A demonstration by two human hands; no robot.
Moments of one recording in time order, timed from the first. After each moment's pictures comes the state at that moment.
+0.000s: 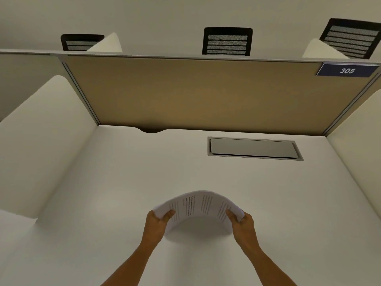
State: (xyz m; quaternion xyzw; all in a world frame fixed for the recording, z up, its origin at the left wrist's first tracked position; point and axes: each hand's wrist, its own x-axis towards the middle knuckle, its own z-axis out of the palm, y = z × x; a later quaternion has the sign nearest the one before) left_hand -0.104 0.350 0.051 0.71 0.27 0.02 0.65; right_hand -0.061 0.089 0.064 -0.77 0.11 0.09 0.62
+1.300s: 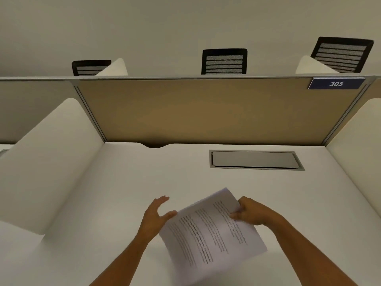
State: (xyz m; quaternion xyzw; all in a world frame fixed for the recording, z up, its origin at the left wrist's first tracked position) left_hand -0.075 0.386 0.092 0.84 0.19 -0.04 0.51; right_hand 0.022 0.060 0.135 -0.88 -0.13 0.35 0.29
